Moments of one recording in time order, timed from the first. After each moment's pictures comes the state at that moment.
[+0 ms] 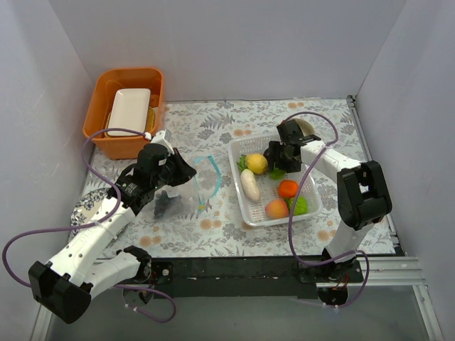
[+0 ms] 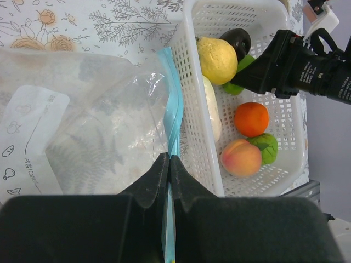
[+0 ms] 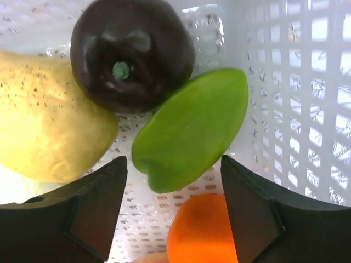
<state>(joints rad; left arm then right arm) -0.51 0.97 0.91 -0.48 0.02 -0.72 0.39 1.73 1.18 -0.54 0.05 0.39</state>
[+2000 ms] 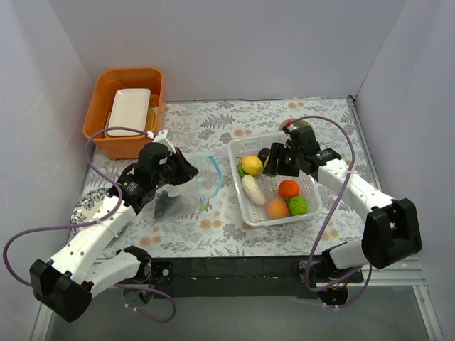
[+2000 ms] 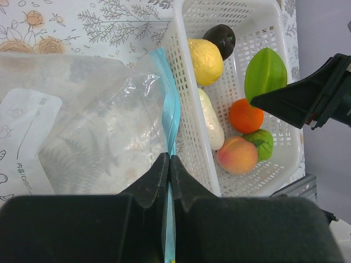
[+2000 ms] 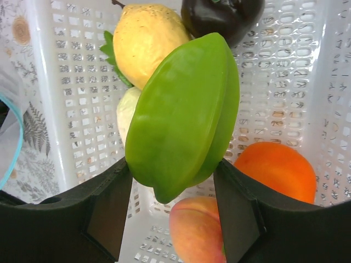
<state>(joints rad) -0.51 0.99 0.91 -0.45 0.06 -0.70 0.42 1.40 1.01 -0.48 -0.19 0.43</state>
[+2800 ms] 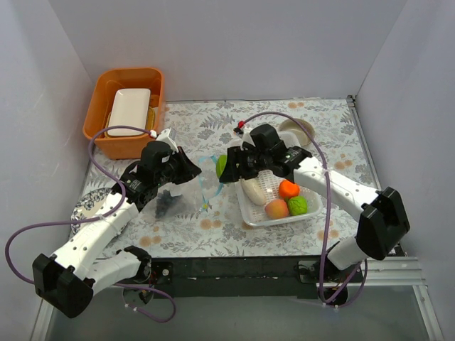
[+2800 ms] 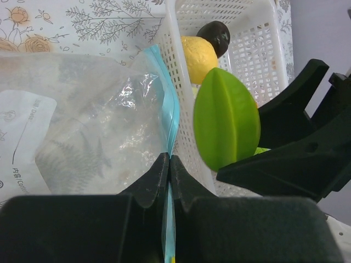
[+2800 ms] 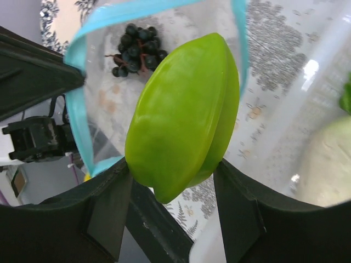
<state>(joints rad) -0.51 1.02 0.91 -0.42 0.09 -0.72 0.74 1.47 1.18 -0.39 -0.38 0.49</state>
